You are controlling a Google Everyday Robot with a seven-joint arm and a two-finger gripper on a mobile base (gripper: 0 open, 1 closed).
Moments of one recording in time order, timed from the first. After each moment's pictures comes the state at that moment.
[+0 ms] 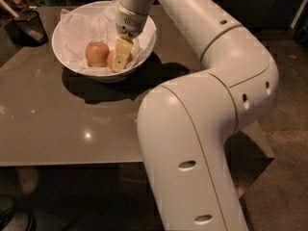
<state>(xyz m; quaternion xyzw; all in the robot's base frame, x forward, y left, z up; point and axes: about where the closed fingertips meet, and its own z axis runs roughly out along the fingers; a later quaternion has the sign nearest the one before) 0.688 0.085 0.877 -0.69 0.70 0.15 0.12</state>
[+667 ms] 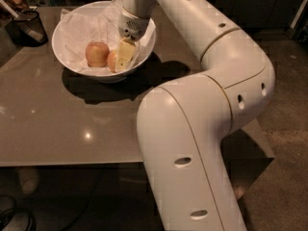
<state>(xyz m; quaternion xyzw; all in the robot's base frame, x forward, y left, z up) 0.694 0.082 0.865 -0.69 0.70 0.15 0.12</state>
